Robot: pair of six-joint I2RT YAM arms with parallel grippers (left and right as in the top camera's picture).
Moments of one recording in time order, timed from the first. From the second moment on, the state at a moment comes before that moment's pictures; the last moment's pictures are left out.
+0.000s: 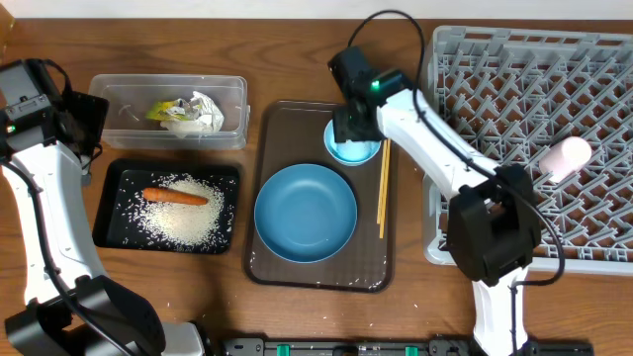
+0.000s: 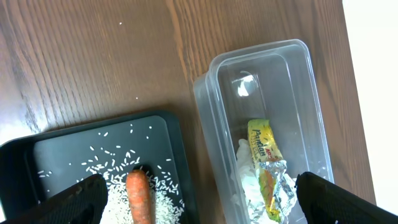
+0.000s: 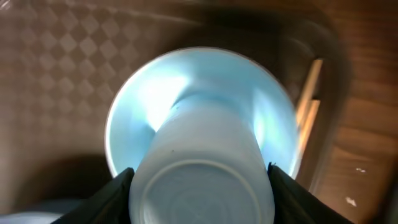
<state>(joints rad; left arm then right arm) 0.45 1.59 1.45 -0.88 -0.08 -0.90 0.51 2.15 1.87 -0.99 0.05 0.44</state>
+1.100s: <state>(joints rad) 0.45 1.59 1.45 -0.88 -0.08 -0.90 -0.45 2.12 2.44 -1.38 0.03 0.25</state>
